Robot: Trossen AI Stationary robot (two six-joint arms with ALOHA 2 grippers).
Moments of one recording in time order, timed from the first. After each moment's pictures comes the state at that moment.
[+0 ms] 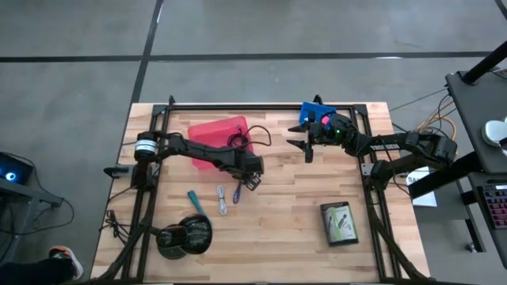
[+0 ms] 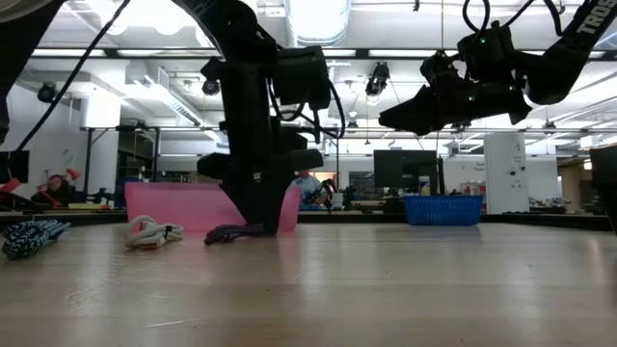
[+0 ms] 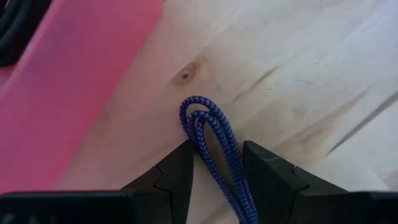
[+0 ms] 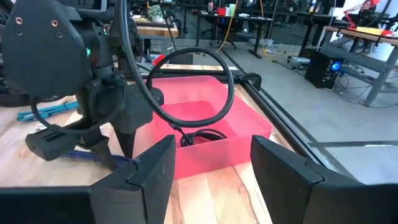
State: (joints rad) left arm 0.04 1.95 1.30 -0.69 -0.17 -0.80; right arm -0.54 1.31 0.38 0.79 -0.40 -0.12
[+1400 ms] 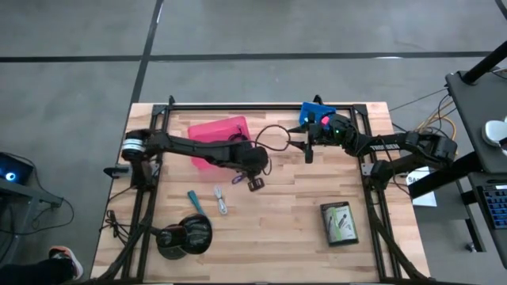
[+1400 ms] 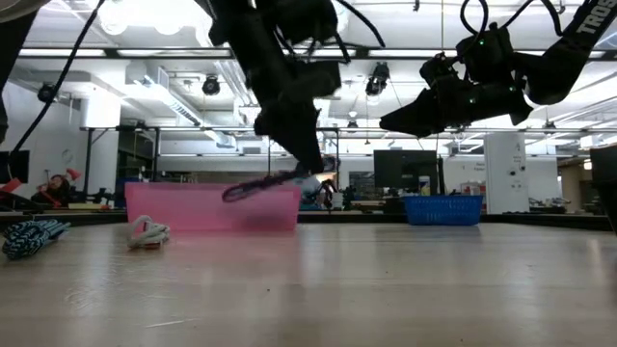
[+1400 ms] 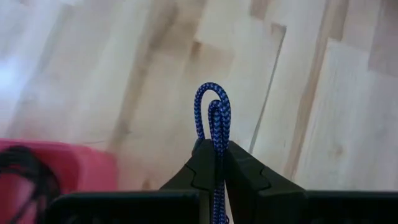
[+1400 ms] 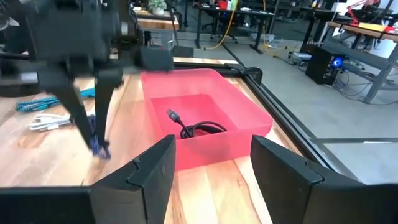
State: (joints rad) left arm 0.03 1.82 1.36 -0.53 -0.15 -0.25; right arm -0.54 1.31 0.38 0.76 -0.40 -0.14
